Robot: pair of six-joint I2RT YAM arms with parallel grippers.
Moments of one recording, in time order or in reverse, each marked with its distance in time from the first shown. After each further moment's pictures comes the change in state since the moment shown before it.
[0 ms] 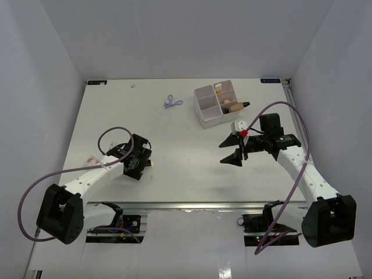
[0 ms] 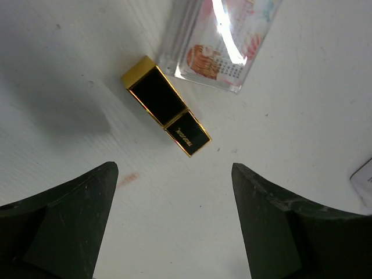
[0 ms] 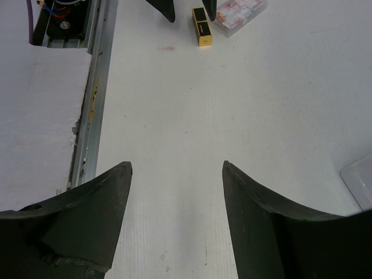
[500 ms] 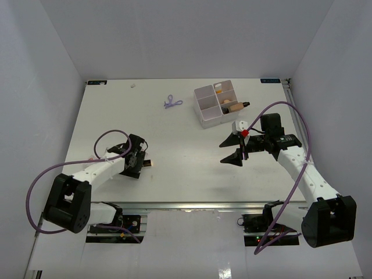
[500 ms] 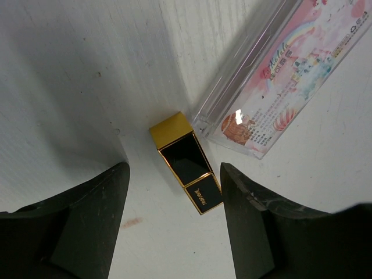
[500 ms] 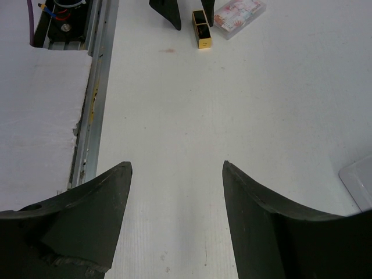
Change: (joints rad) left arm 0.093 0.093 -0.050 0.052 -0.015 -0.130; right arm -0.008 -0.004 0.000 0.000 -0.013 0.000
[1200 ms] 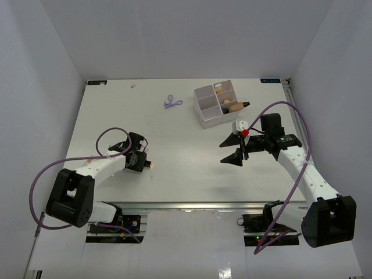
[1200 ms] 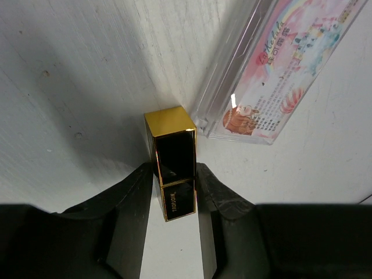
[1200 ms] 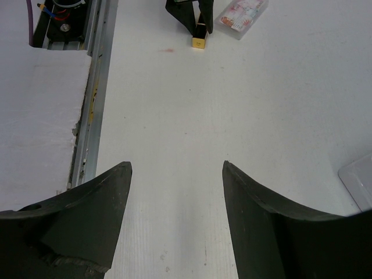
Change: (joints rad) left arm 0.025 0.061 0.004 0.105 0.069 0.051; right arm -0.004 0.000 0.000 0.000 0.000 0.000
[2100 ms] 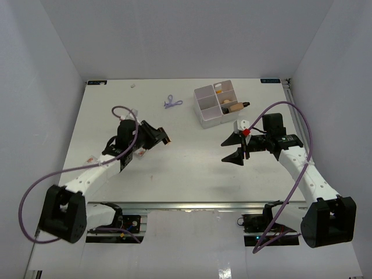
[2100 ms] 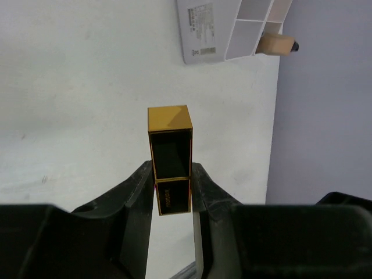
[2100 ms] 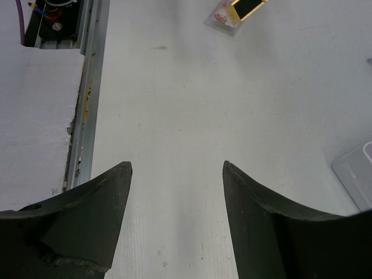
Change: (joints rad) left arm -0.005 -0.159 0.014 0.554 0.462 0.641; right arm -0.022 -0.003 0.000 -0.001 0.006 -0.001
